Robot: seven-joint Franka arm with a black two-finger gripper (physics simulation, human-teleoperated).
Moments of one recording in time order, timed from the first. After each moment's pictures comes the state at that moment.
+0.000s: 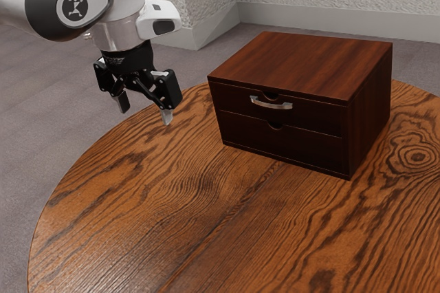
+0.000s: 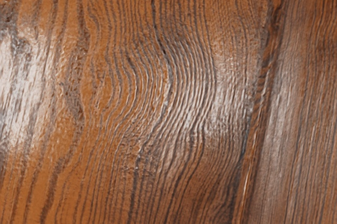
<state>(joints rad) -0.07 -0.05 0.06 -1.46 0.16 1.47 -0.18</state>
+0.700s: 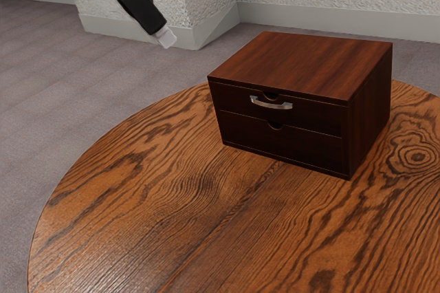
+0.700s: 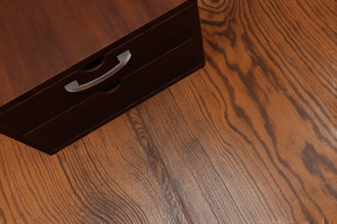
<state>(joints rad) -0.10 -0.07 0.00 -1.15 0.01 1.52 0.47</state>
